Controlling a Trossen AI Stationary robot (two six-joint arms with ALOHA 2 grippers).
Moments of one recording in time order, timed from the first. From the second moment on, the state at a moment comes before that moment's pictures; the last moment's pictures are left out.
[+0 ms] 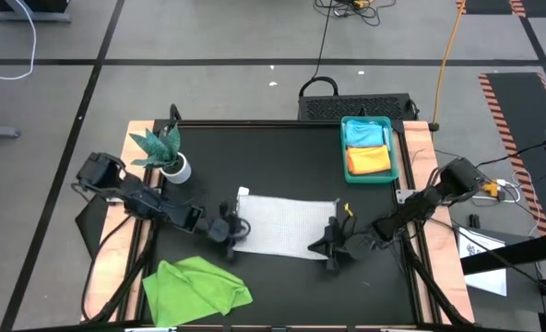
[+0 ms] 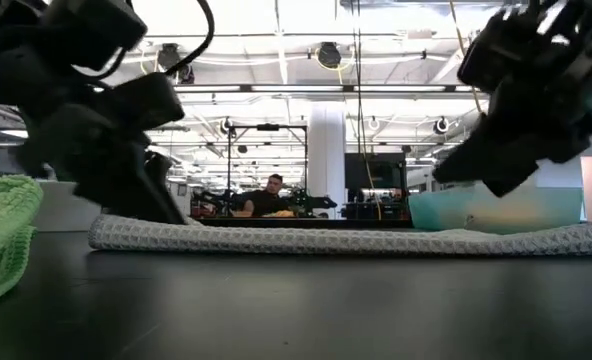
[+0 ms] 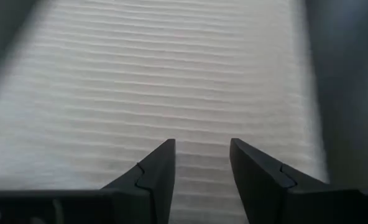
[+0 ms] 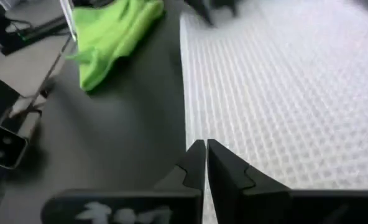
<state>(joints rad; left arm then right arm) -0.34 1.57 0.50 0.27 -0.23 -0.30 0.55 1.60 0.42 0.65 0.42 0.64</state>
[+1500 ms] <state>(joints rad) -0.60 1.56 0.50 0.40 -0.31 -0.30 0.48 1.60 0.42 0.52 0.50 0.64</state>
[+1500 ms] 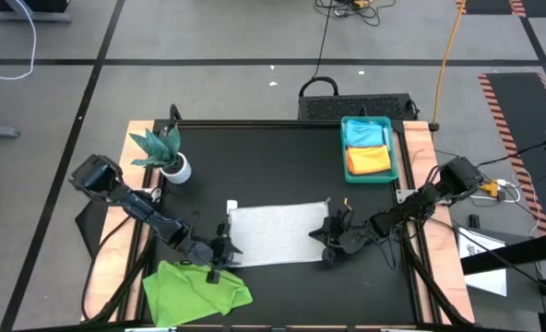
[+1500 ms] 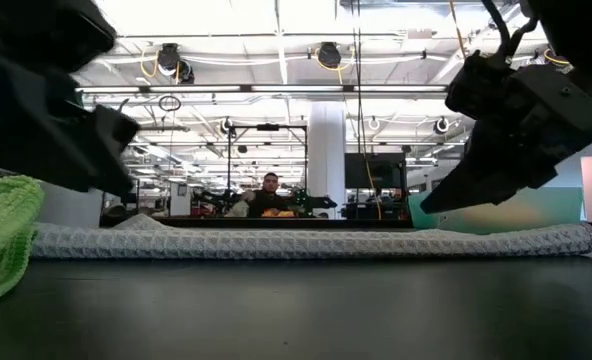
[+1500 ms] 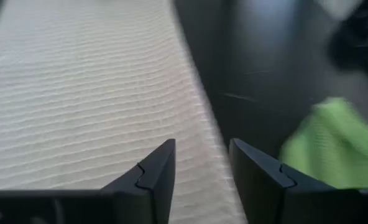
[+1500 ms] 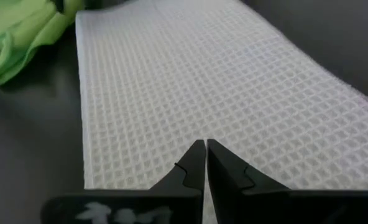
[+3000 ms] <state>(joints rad) -0.57 1.54 0.50 0.18 -0.38 -0.40 0.44 1.62 0.42 0.49 0.50 0.50</state>
